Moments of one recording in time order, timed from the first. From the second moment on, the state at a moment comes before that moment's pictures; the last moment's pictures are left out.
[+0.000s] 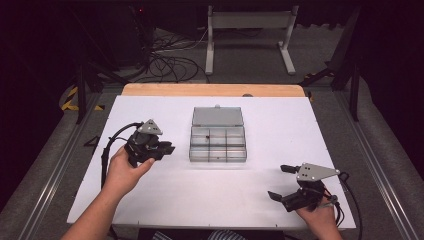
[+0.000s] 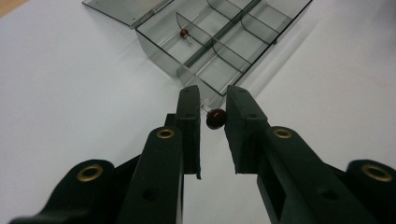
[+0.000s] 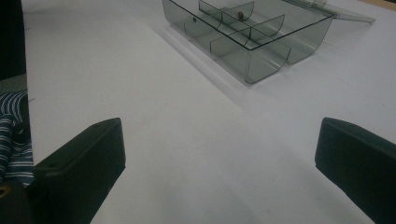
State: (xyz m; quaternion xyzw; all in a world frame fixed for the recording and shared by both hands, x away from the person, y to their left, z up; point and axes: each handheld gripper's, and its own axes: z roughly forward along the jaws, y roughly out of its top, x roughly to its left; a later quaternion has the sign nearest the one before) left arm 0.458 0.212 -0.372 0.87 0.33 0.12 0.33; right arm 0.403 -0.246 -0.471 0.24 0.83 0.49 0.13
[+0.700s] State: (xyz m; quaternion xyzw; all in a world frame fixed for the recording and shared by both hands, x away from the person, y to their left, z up) left arm 0.506 0.174 -0.381 0.87 0.35 0.11 0.34; right arm 0.403 -0.247 -0.471 0.24 0.83 0.49 0.13
